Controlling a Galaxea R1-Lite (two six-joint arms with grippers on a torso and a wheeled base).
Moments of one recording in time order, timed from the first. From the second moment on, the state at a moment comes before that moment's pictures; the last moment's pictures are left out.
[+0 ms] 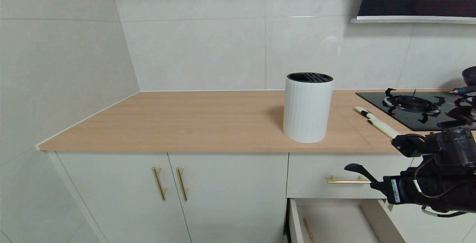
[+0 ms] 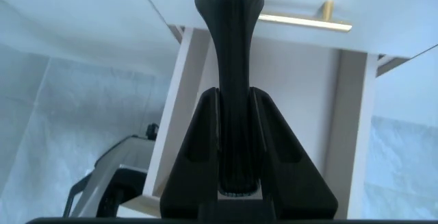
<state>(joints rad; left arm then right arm) 0.00 0.00 0.00 0.00 -0.02 0.01 0.20 1.59 -0.54 -0.30 0.07 0.12</state>
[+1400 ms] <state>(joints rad) 0.00 0.00 0.00 0.00 -0.02 0.01 0.17 1.80 -0.54 -0.40 0.06 0.12</state>
